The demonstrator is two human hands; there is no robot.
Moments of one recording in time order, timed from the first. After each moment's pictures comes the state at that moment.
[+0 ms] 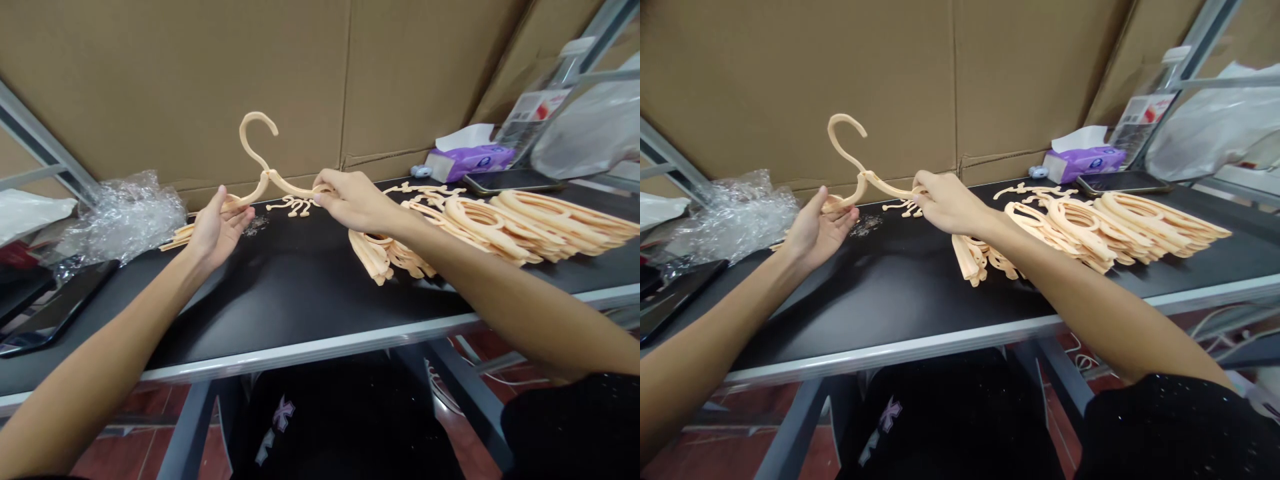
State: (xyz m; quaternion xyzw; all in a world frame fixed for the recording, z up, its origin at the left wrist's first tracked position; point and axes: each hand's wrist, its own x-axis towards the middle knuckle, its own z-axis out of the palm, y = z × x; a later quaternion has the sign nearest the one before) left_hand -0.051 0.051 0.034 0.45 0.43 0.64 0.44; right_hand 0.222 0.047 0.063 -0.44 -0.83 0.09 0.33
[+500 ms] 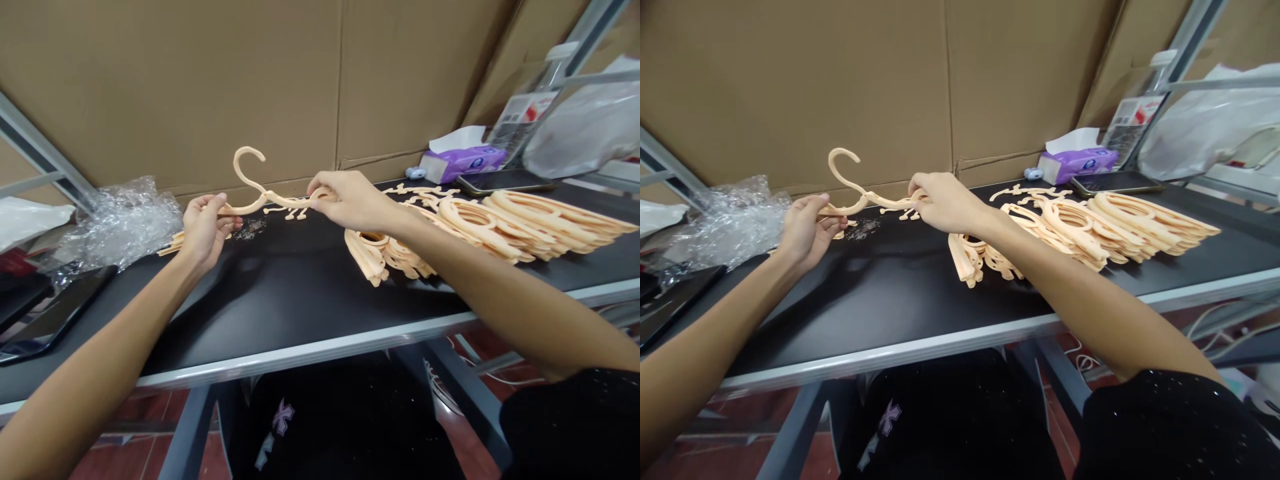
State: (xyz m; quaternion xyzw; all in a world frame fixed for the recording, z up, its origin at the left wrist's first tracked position) left_hand -0.056 0.051 0.038 0.45 0.45 0.67 0.39; right_hand 0.226 0.048 0.067 -0.43 -0.84 0.08 0.32
